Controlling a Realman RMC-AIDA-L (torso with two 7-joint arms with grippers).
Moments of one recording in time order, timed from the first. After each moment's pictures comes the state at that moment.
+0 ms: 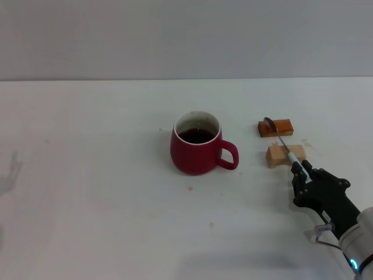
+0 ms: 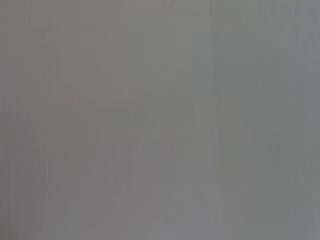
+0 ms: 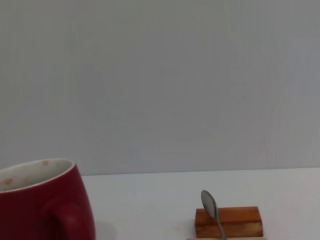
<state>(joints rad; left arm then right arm) -0.19 -2.06 -1.21 -0.23 2.53 1.18 -0.04 0.27 2.09 0.57 0.45 -2.21 -0.94 0.06</state>
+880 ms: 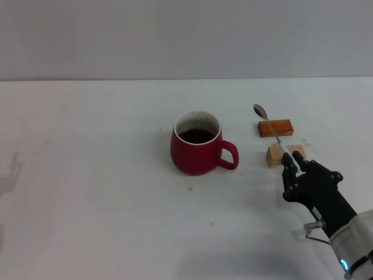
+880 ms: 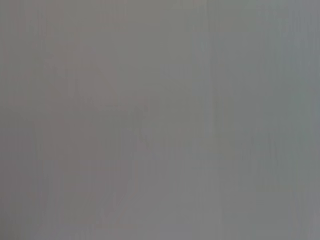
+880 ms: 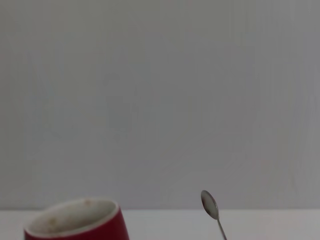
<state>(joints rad) -0.19 -2.06 -1.21 -0.23 2.53 1.18 -0.04 0.20 2.07 0.57 0.62 -2.20 -0.95 -0.09</state>
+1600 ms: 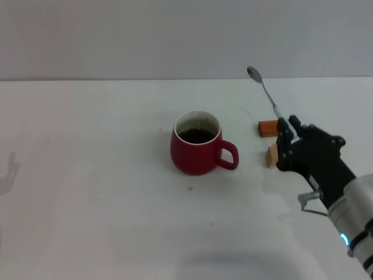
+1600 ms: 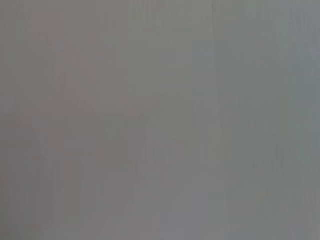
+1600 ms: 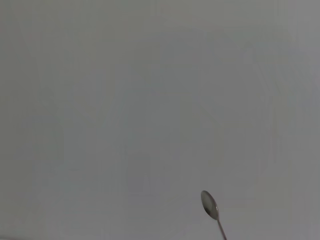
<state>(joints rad) -0.19 -2.06 -1.21 -0.22 2.53 1.21 -0.04 -0.05 2.00 0.76 1.28 -2.21 -0.57 -0.56</state>
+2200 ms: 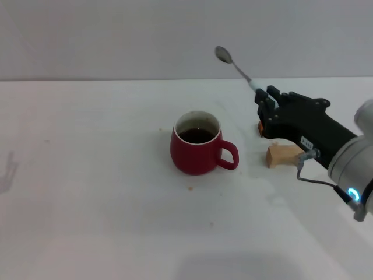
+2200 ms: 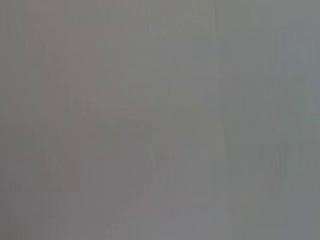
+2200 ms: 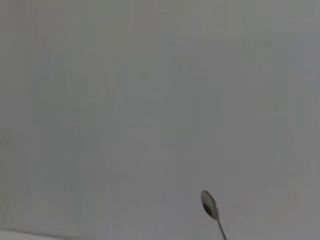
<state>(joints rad) -0.19 -2.06 -1.22 -0.22 2.52 1.23 -0.04 -0.15 2.07 1.09 1.71 -2.21 0.16 -0.64</state>
